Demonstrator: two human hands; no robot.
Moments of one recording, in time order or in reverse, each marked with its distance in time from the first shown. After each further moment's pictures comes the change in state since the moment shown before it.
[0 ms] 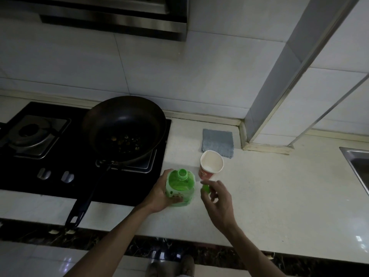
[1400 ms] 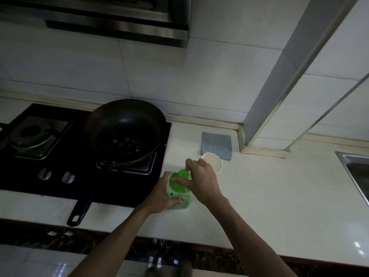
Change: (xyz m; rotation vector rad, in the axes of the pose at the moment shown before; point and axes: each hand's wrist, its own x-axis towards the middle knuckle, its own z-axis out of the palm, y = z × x) left_hand 0.000 0.001 -0.002 -0.026 -0.060 -0.017; right_hand 0.060 -0.072 0.017 -0.500 -0.212 -0.279
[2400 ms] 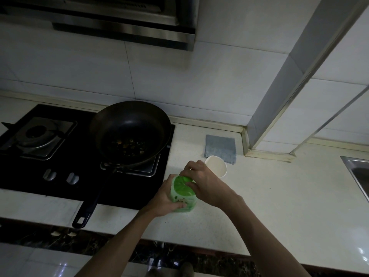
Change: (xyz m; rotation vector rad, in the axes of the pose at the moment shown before) left_hand 0.003 -0.012 0.000 0.085 0.036 -0.001; right_hand 0.009 -0.006 -0.024 -0.083 -0.336 -0.281
